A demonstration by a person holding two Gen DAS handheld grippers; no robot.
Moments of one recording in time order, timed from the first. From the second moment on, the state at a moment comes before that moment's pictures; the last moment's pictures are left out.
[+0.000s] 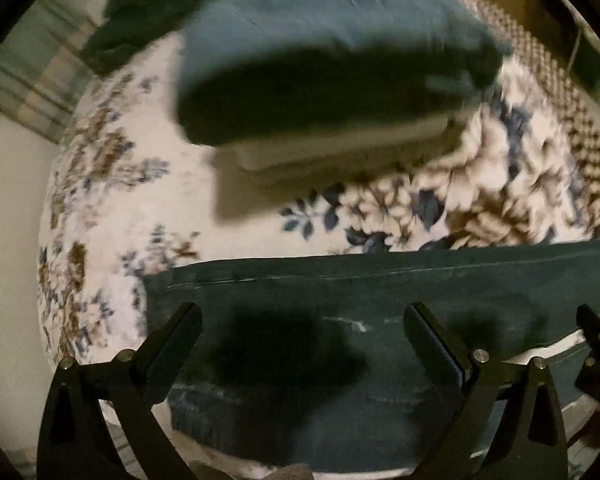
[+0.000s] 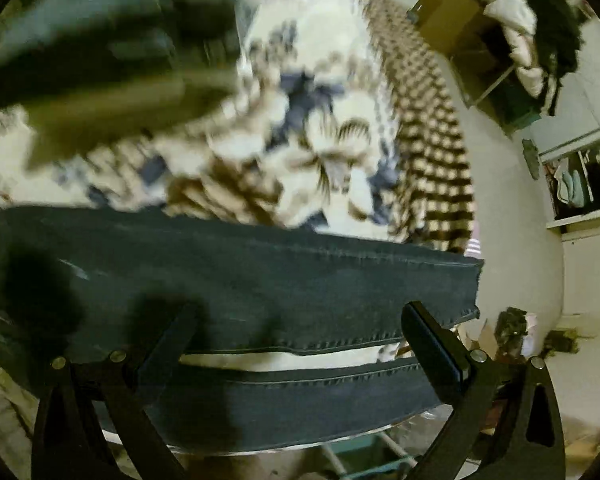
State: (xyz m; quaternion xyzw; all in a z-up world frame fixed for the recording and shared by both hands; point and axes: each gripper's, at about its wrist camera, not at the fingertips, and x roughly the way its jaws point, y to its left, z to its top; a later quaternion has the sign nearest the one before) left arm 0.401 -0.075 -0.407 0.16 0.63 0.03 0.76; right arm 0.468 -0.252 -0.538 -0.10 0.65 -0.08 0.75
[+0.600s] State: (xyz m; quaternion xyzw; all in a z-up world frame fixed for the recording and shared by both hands) left arm 0.454 -0.131 -0.562 0.25 0.68 -0.06 0.68; right arm 0.530 -0.307 -0.709 -0.23 0.73 0.02 0.64
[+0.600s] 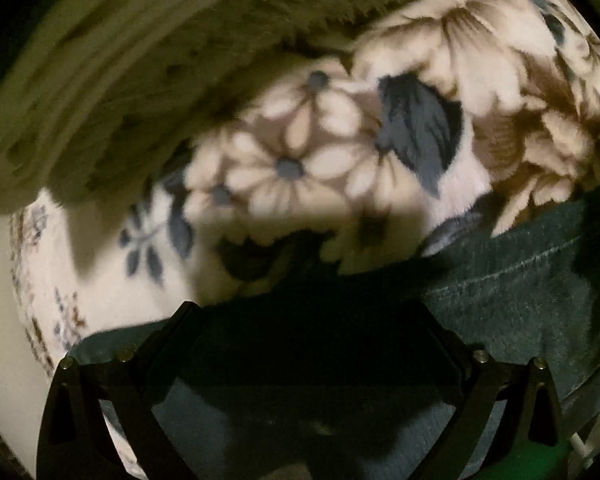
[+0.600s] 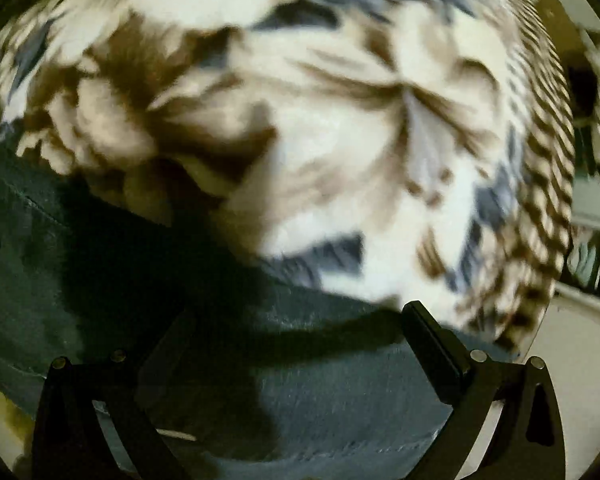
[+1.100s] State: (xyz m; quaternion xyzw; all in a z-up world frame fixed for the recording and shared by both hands) left arm 0.450 -0.123 -0.513 0.18 0.66 -0.16 0.71; right arm 0.518 -0.333 -0.669 -0.14 0.73 0.08 0.67
